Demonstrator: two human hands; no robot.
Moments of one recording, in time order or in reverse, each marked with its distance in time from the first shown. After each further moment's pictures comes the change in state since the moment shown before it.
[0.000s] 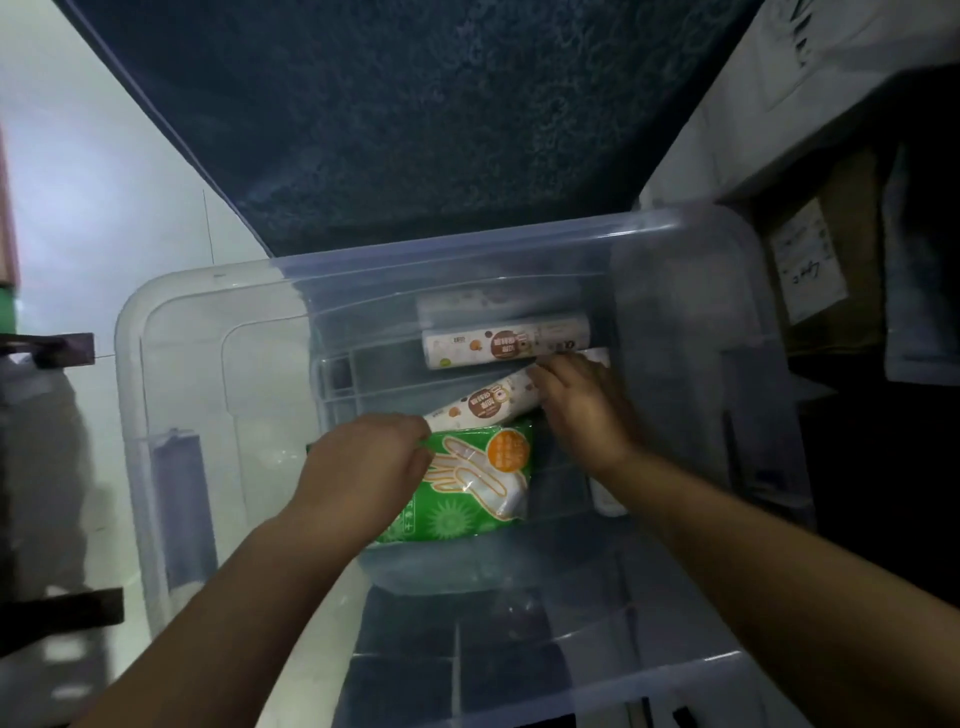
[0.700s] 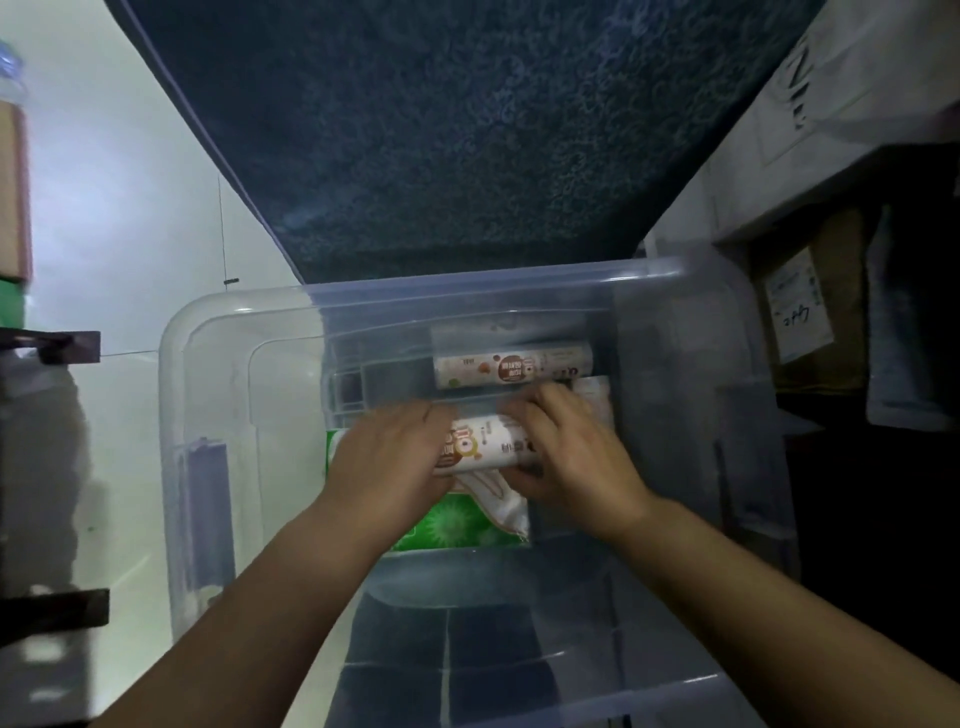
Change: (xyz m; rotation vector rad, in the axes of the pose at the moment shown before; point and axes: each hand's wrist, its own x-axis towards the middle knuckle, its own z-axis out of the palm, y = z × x) left_hand 0.007 0.015 -0.028 0.092 0.080 0.121; right_hand -0.016 -0.049 -0.050 0.172 0.078 -0.229
